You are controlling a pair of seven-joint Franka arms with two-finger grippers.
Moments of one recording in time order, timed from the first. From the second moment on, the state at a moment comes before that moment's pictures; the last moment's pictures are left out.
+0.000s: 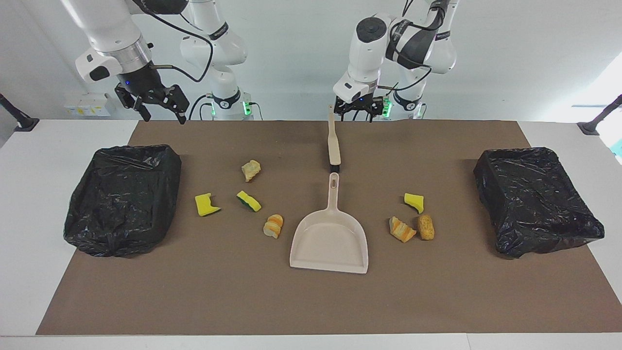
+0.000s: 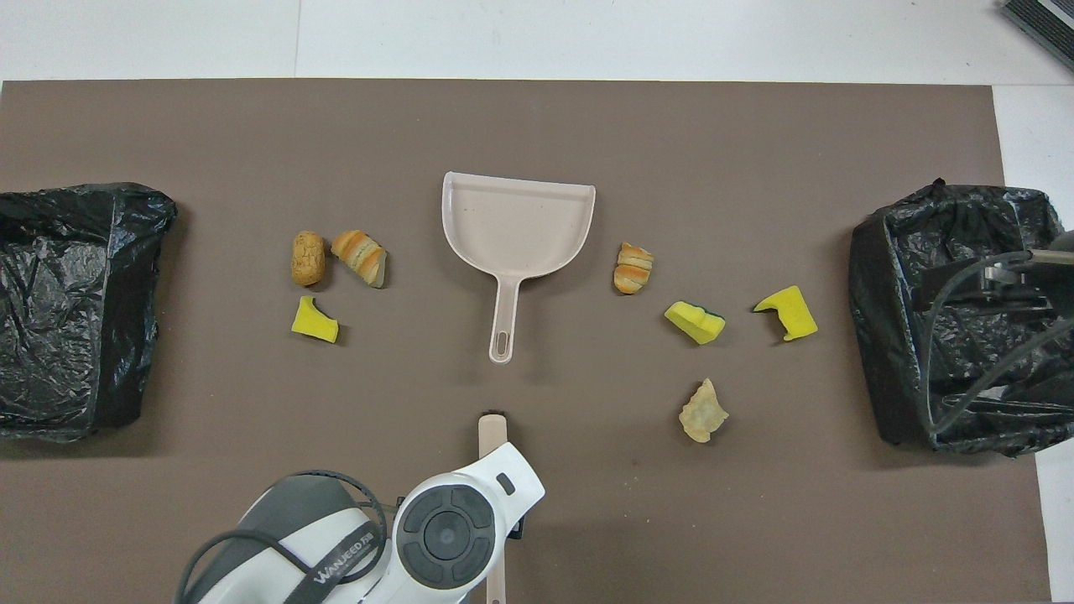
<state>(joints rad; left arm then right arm) -0.78 -0.15 -0.09 -2.36 -0.08 2.06 -0.60 -0.03 -0.07 0.02 -1.64 0.05 1.54 0.12</state>
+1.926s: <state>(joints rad) -0.87 -0.17 -0.05 -2.36 -0.16 1.88 -0.64 0.20 0.22 0.04 -1.62 0.01 1.82 0.23</state>
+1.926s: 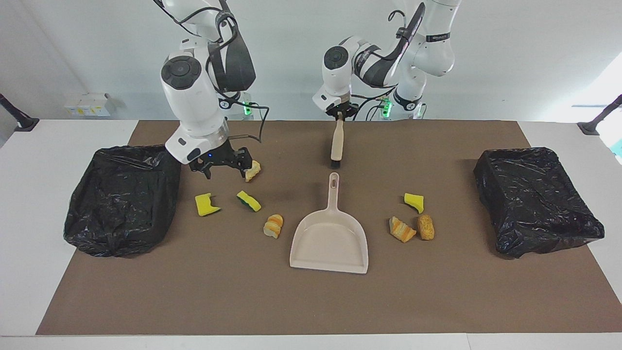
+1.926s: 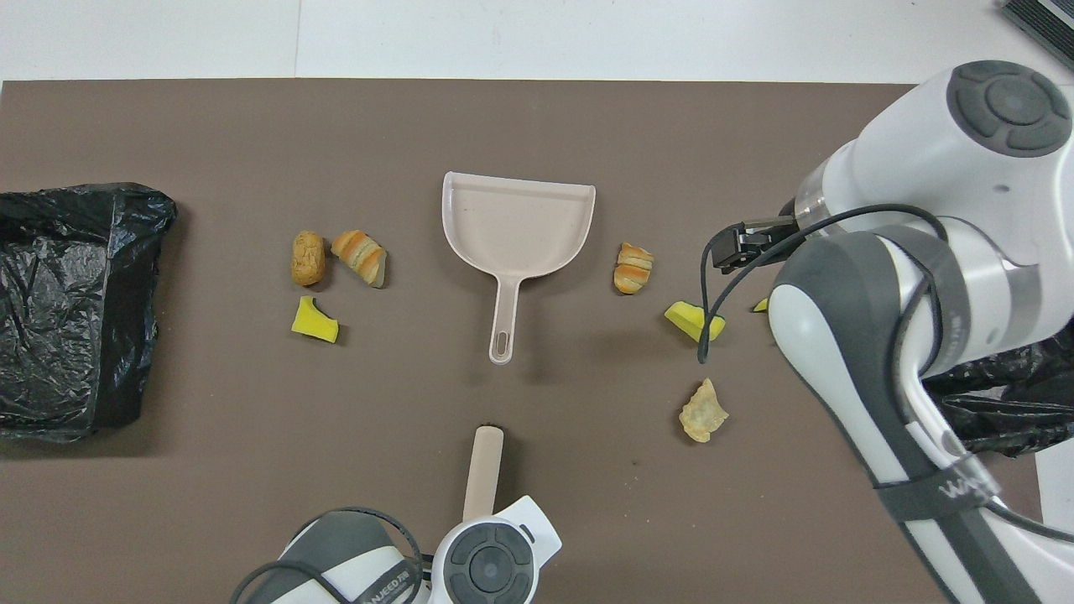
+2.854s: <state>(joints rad) -0.27 -0.22 -0.04 -2.13 0.07 1.64 -0.08 0.42 0.30 0.04 -1.61 0.04 1.94 0.52</state>
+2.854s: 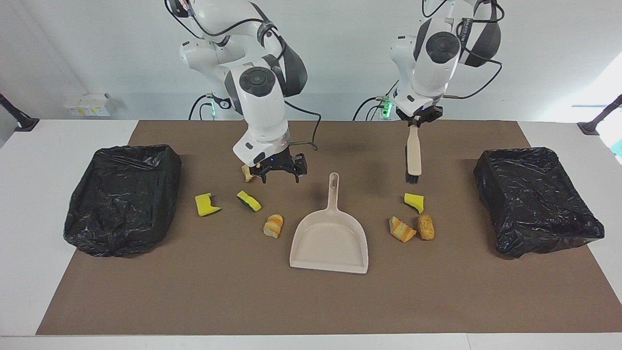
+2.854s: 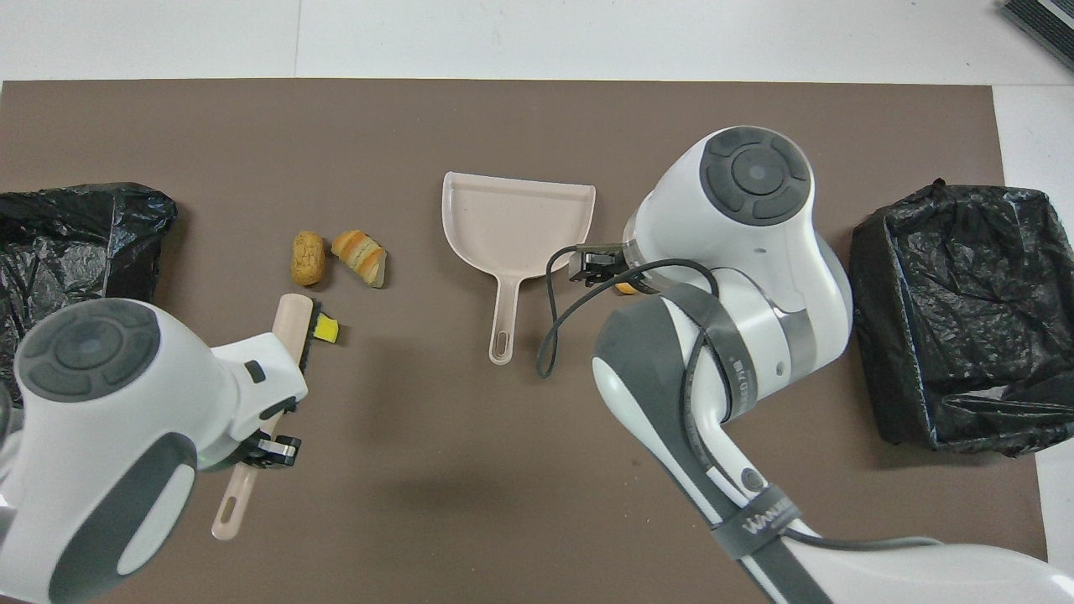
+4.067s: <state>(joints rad) -0.05 0.23 -0.06 -1.81 0.18 1.81 0.09 0.64 0.51 0.03 -1.54 -0.10 2.09 0.80</state>
